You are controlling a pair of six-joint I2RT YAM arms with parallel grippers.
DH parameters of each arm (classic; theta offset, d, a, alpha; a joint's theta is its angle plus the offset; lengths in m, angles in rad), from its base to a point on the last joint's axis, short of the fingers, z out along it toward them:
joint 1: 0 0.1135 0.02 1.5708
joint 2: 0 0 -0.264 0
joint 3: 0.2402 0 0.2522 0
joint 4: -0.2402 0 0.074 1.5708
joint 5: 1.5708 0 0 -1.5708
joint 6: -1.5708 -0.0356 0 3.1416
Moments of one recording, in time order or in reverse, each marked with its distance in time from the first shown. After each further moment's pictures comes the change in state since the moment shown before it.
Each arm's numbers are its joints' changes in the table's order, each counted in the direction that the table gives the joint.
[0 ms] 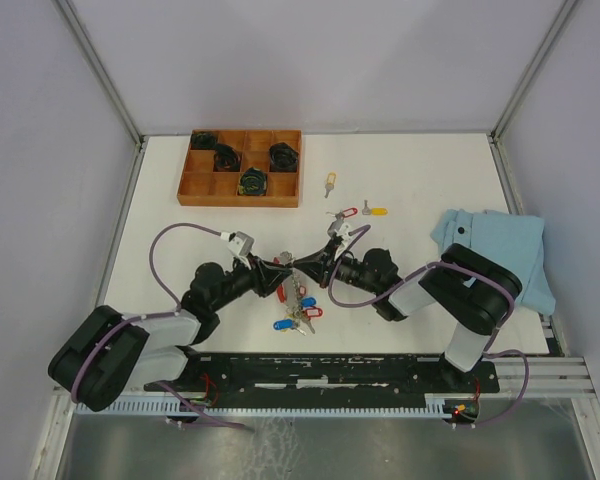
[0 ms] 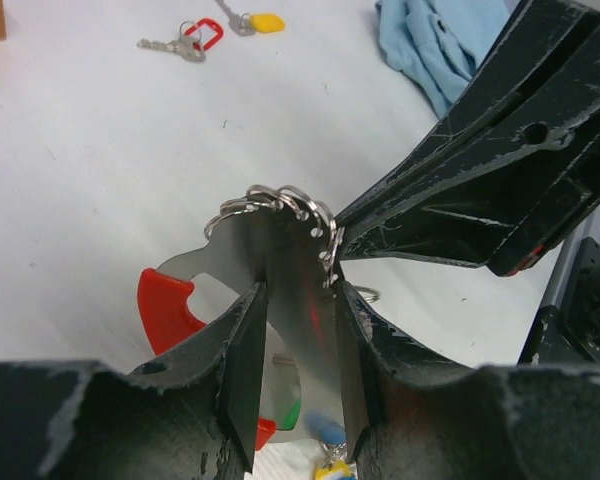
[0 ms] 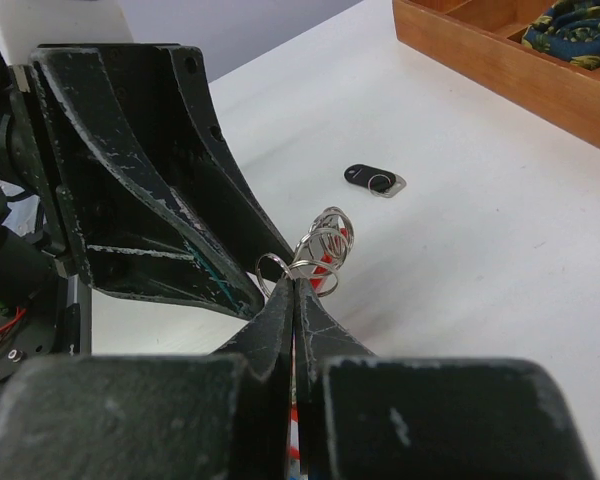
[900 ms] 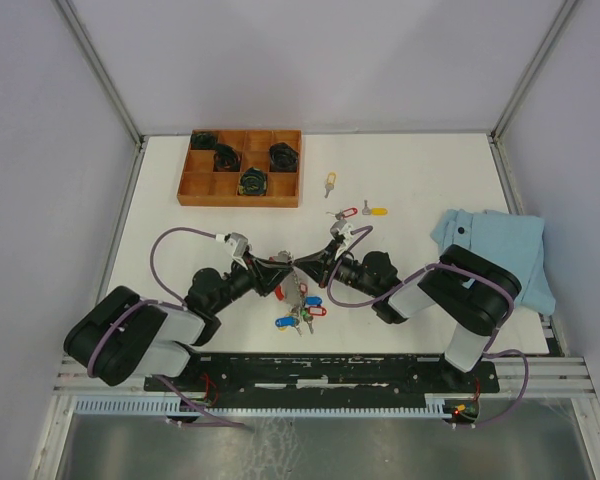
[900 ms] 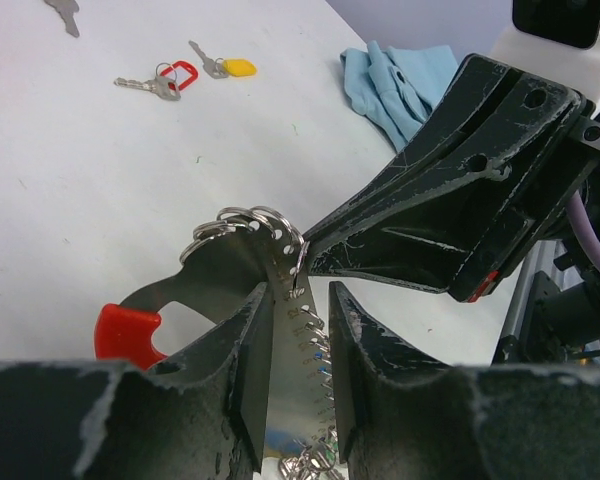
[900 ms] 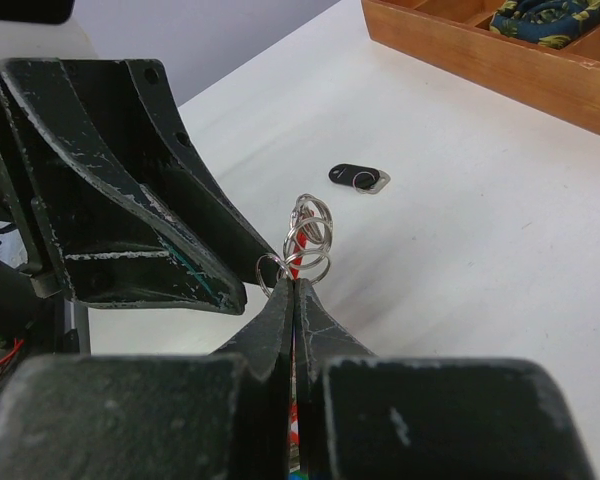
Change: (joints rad) left arm 0.001 -0.135 -0.051 0.320 0.000 0.089; right arm 0.023 0.000 -0.013 0.014 0.096 -0.056
